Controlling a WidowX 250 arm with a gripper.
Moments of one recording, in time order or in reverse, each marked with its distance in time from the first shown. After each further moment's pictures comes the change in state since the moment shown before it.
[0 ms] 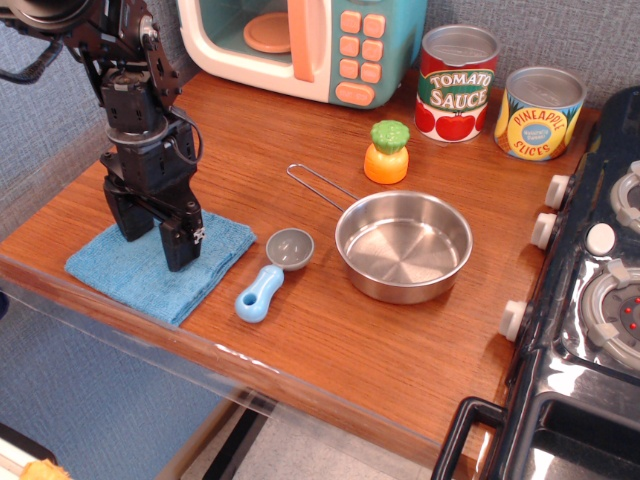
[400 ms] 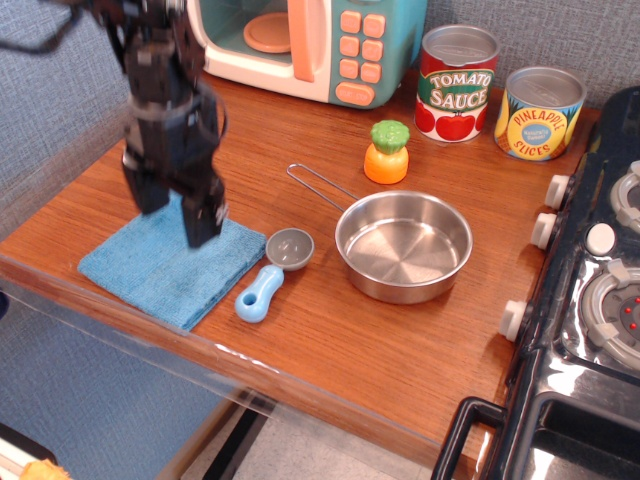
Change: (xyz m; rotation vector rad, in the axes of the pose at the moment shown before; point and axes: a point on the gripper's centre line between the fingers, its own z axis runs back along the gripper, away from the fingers) arm 0.019 -0.016 0.039 0.059 -0.087 -0.028
